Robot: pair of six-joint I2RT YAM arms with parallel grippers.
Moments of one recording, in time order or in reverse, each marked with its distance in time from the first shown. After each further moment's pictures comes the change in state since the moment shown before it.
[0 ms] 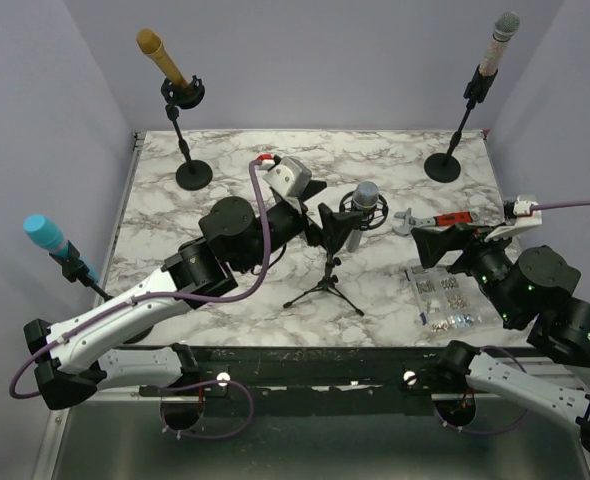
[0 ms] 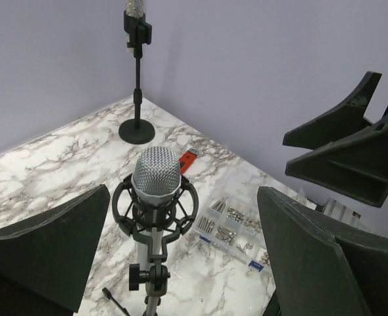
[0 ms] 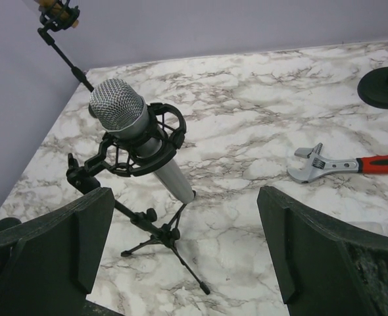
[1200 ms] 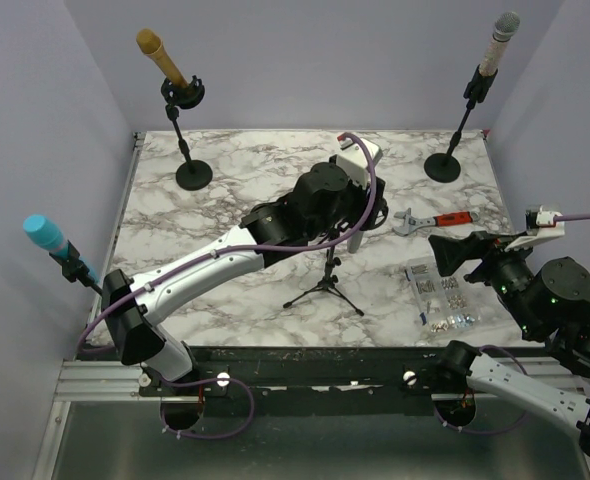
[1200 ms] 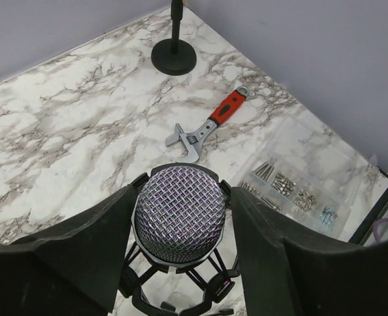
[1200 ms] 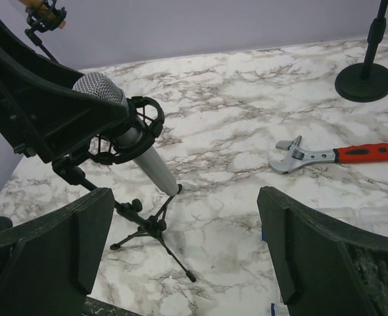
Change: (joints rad) left arm 0.028 0.462 0.378 -0.250 -0.092 -0.021; right arm 0.000 -0.074 0.039 -0.119 0.030 0.001
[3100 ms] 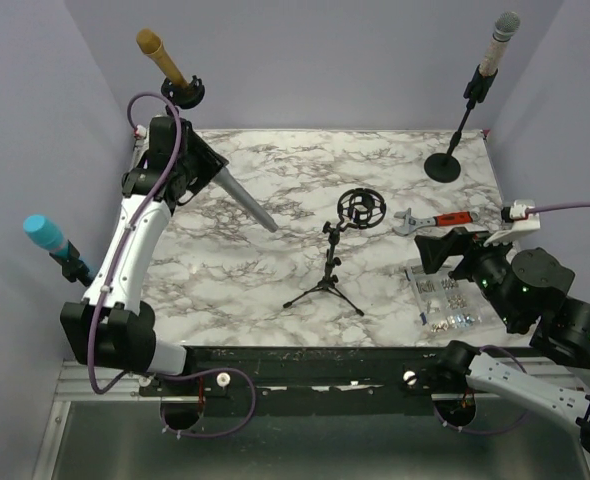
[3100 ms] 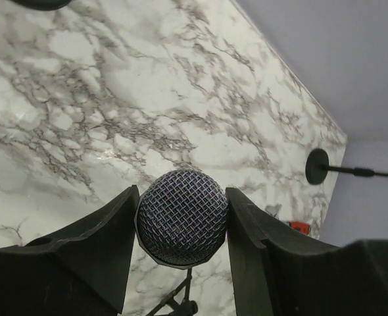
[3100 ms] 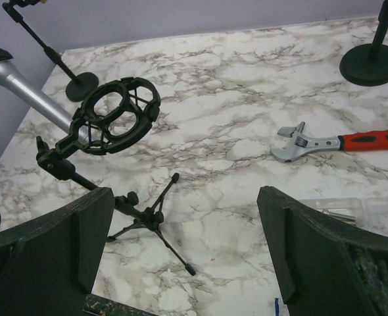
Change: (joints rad) left arm 0.865 -0.177 -0.091 -0.384 0.251 -0.615; right arm 0.000 0.049 -0.040 0.012 0.000 0.029
